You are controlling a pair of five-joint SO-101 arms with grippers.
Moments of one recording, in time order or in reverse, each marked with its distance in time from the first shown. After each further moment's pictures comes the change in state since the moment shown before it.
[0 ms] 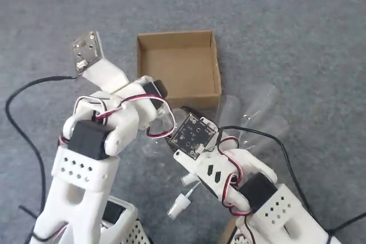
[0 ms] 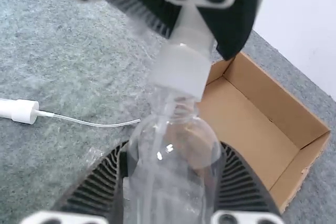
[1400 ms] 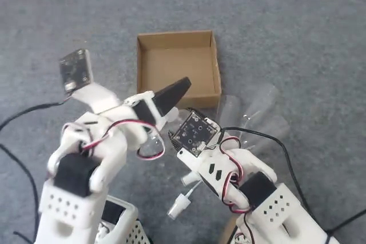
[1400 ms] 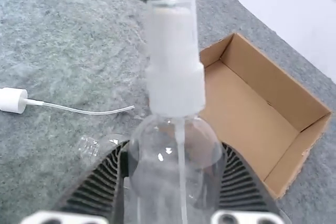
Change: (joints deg) left arm 0.3 -15.5 8.9 -1.8 -5.3; right arm 1.5 -0.1 2.8 -0.5 -0.1
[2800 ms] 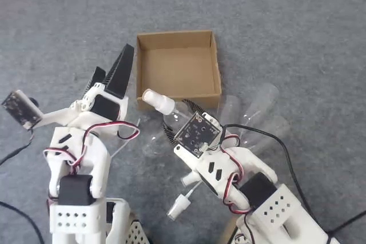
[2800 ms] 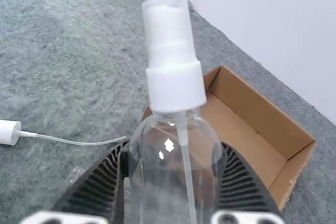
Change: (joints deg) left arm -19.7 -18.5 28.8 -37.4 5.2; right arm -0.3 0.0 0.0 -6.9 0.0
